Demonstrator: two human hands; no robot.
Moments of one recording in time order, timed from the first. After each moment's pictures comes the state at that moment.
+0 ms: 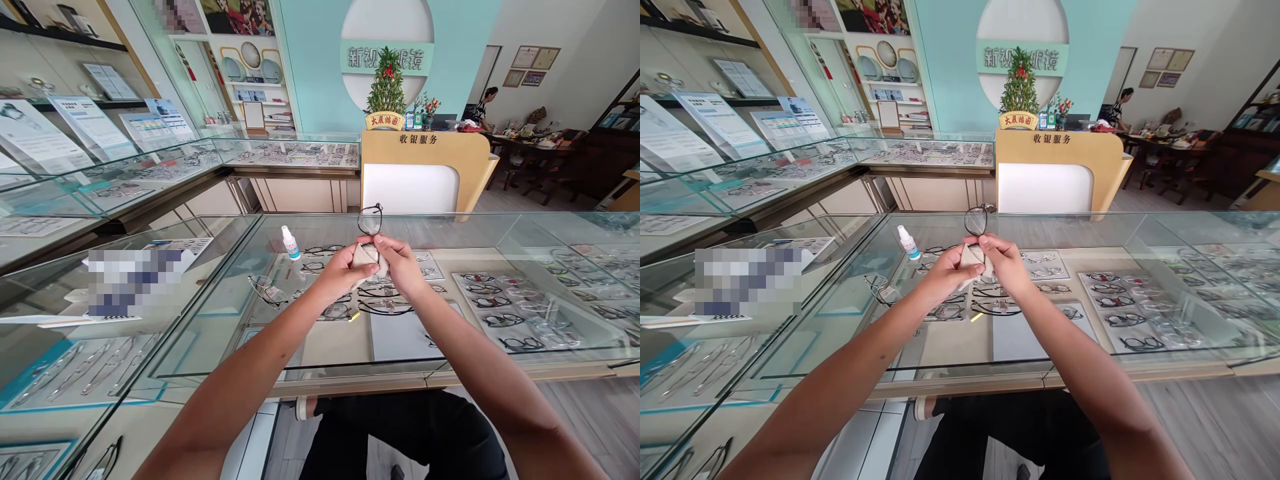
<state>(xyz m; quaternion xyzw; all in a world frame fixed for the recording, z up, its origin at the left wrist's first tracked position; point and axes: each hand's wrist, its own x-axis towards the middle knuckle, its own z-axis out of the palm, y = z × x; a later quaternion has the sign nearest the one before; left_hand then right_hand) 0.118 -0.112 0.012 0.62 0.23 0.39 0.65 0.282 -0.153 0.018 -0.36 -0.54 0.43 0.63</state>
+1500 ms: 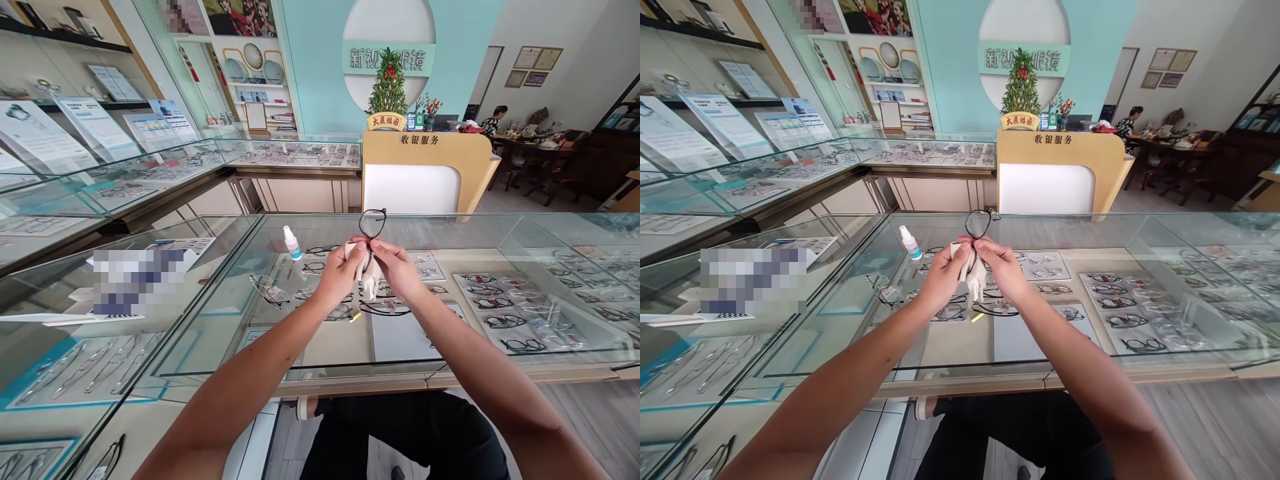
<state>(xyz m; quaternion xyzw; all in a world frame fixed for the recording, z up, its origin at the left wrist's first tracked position) 0.124 -0.116 0.005 0.62 0.27 0.52 0.52 0.272 -0.153 0.012 -0.31 -0.52 0.50 0.63</state>
